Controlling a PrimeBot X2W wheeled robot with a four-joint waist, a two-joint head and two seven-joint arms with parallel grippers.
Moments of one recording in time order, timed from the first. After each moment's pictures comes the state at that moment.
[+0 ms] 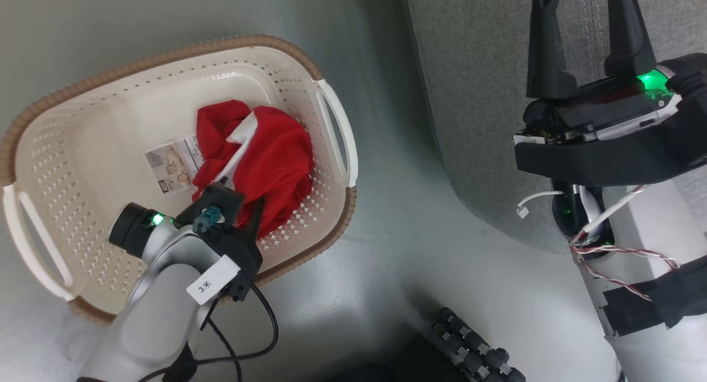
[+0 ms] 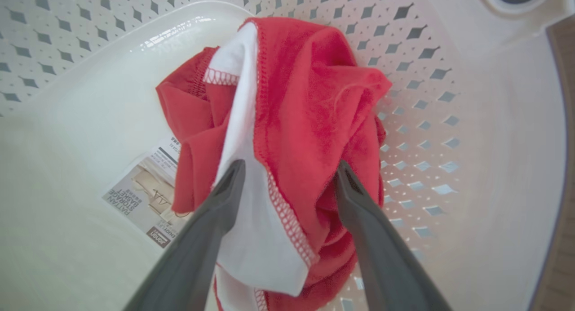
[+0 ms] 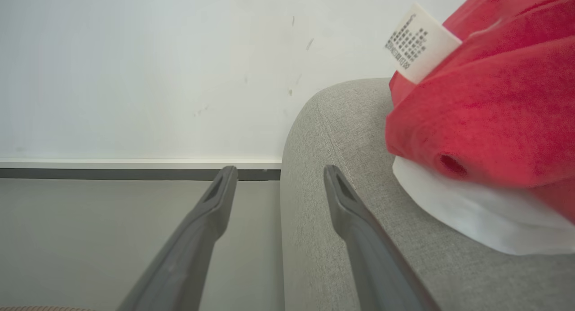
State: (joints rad) left arm -0.65 0.17 -0.49 0.76 -0.17 -0.06 -0.02; right arm -0.71 -0.16 0.33 -0.02 0.33 -0.08 -0.26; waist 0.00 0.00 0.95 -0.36
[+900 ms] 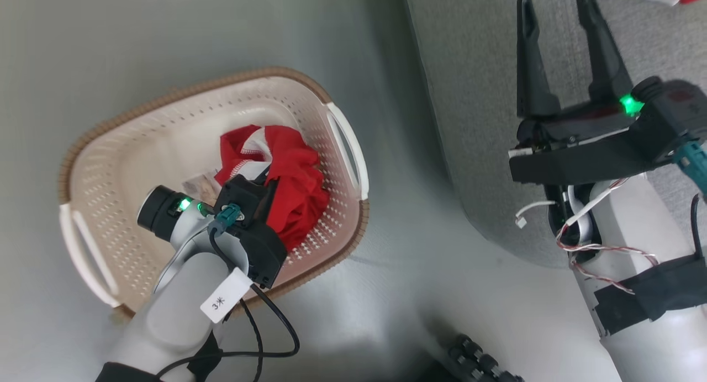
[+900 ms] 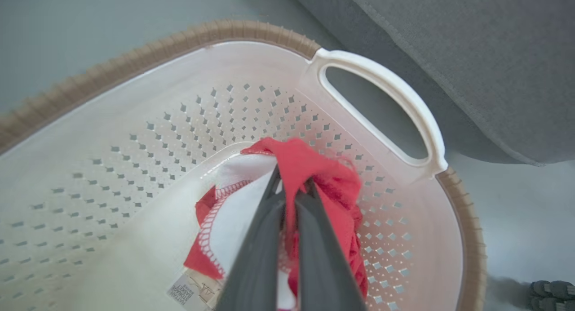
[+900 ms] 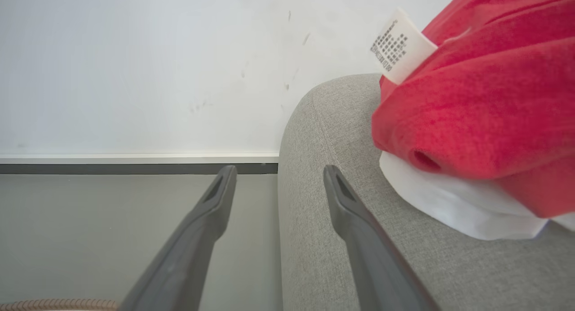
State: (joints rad) left arm -0.71 0.11 -0.50 0.83 -0.18 -0.08 -0.21; right arm -0.70 -0.15 0.32 0.13 0.30 -0.04 -0.26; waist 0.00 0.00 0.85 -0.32
